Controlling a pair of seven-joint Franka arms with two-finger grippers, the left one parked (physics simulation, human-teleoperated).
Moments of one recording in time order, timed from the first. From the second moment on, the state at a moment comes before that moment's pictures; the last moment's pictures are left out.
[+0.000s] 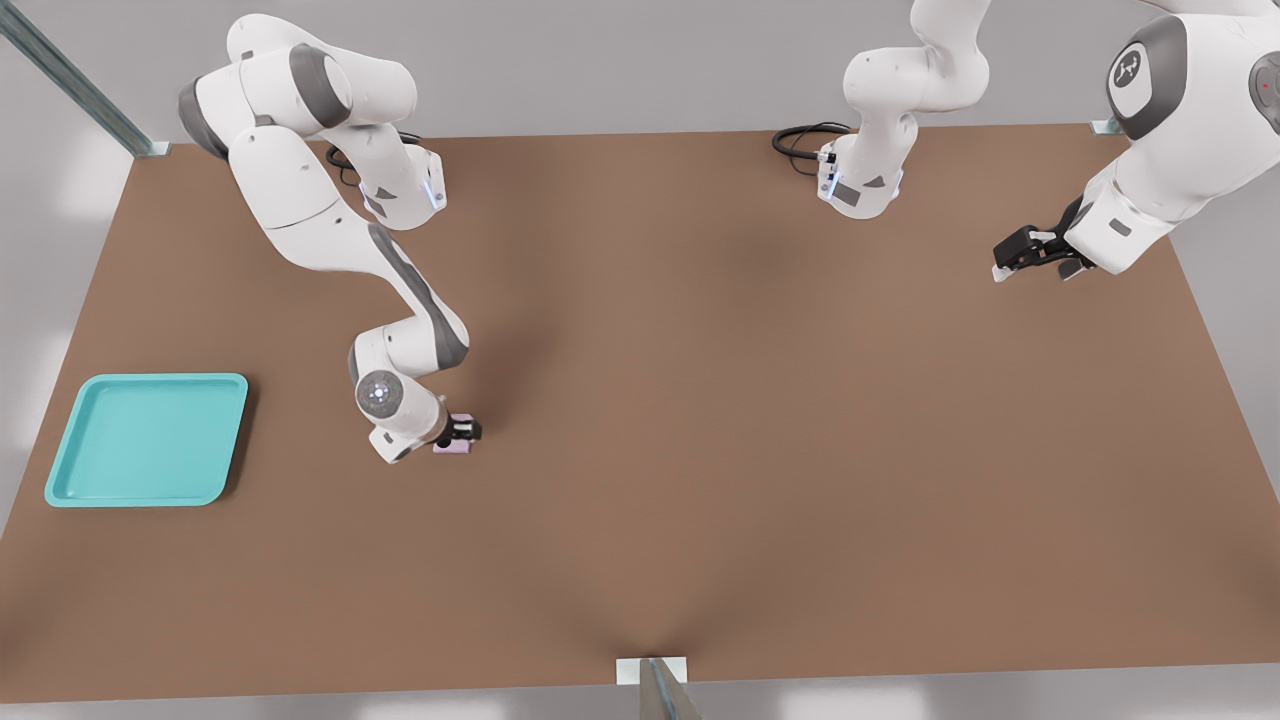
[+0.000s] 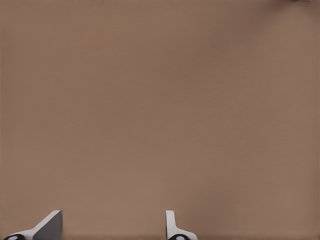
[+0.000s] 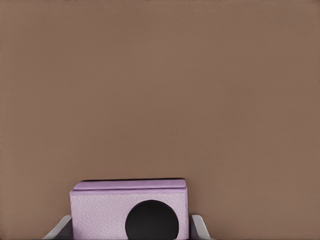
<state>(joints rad) 0.04 0.59 0.22 -2.01 -0.10 2.52 0.39</state>
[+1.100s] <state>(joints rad) -0.73 0.54 0.24 -1.81 -0.11 2.32 -0.15</state>
